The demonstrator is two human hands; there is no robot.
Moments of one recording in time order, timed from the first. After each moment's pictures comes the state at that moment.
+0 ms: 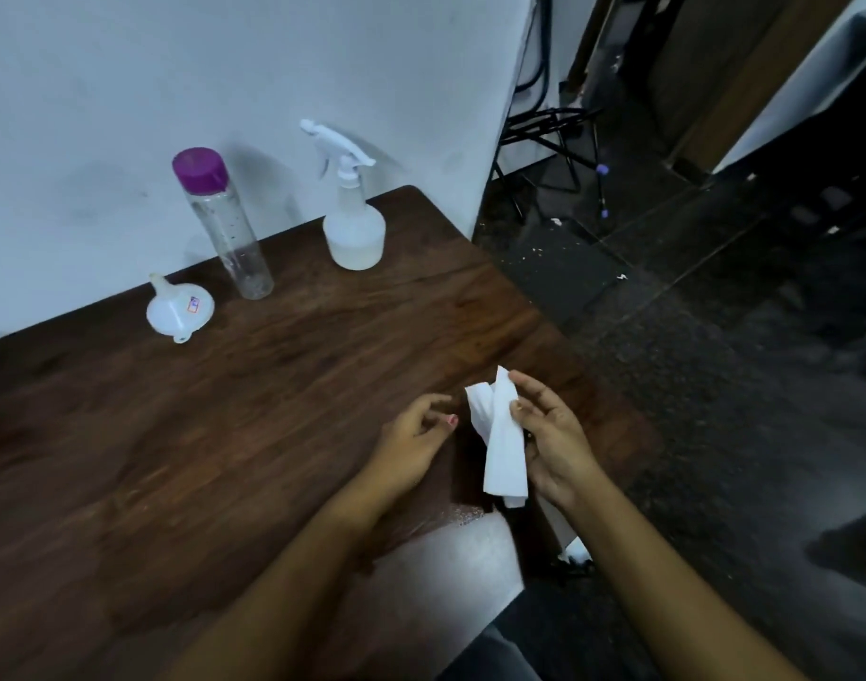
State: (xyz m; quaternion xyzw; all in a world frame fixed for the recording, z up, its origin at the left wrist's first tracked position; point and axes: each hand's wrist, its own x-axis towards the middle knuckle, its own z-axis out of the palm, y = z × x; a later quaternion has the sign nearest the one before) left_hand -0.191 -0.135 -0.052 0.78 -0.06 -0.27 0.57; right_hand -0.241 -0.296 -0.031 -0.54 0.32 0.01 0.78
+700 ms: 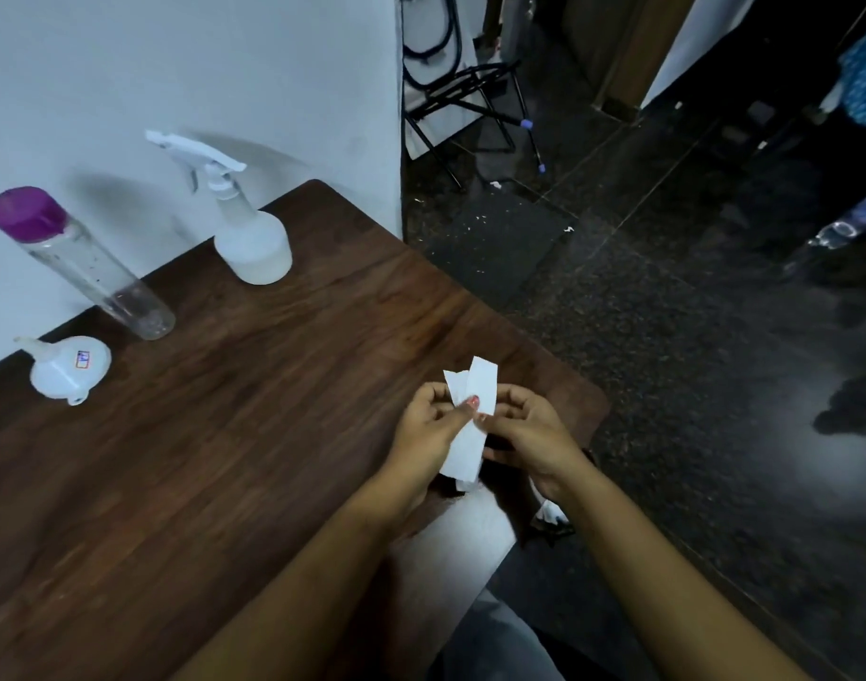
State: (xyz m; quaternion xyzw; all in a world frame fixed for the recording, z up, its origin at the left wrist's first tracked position) left_hand -0.204 -0.227 -0.044 0.66 -0.01 -0.35 0.66; right_hand -0.261 -0.343 -0.037 -0.56 0.36 0.05 0.74
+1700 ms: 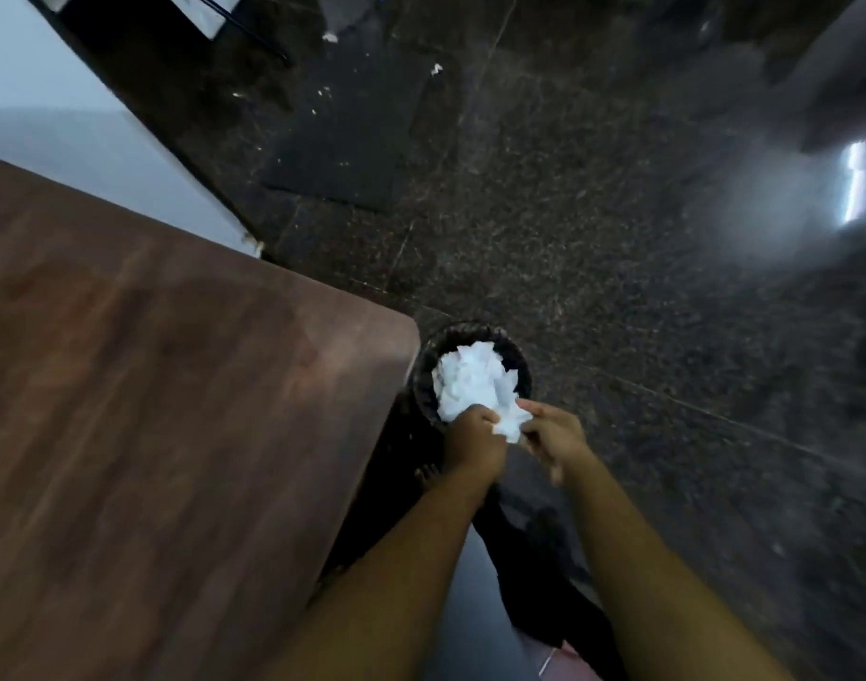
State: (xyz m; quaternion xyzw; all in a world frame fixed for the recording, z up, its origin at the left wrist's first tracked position) left_hand -0.338 -0.438 -0.258 0.82 -0.11 -0.49 0.29; right_hand -0.417 -0.517 -0.283 -0.35 0.66 -0.02 0.66
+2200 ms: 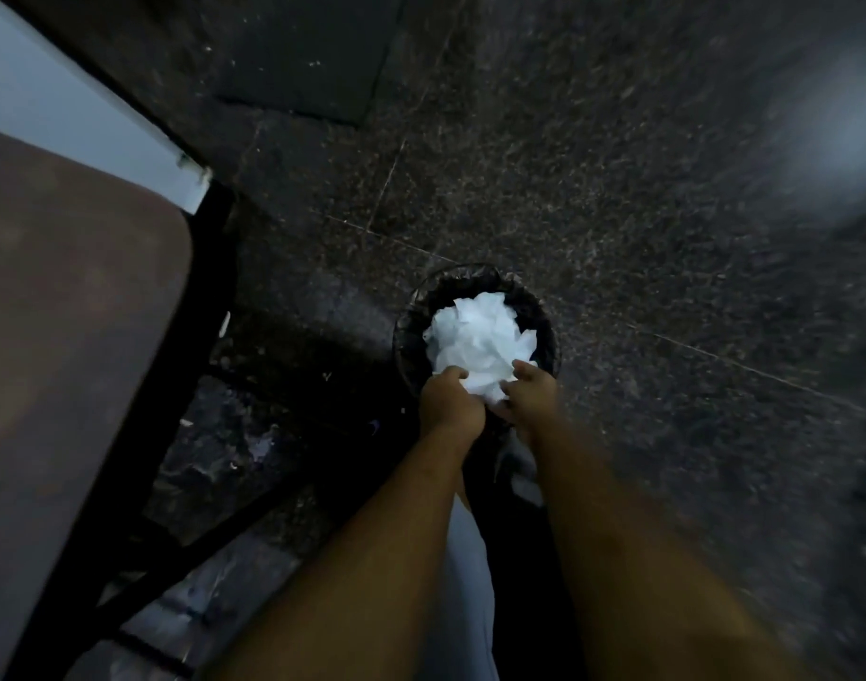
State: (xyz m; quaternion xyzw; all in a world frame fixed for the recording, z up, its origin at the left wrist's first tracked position) left_hand -0.319 -0.468 -0.440 0.87 -0.10 -0.45 0.18; right_hand -0.395 -0.538 -0.487 -0.39 0.65 0.03 0.65
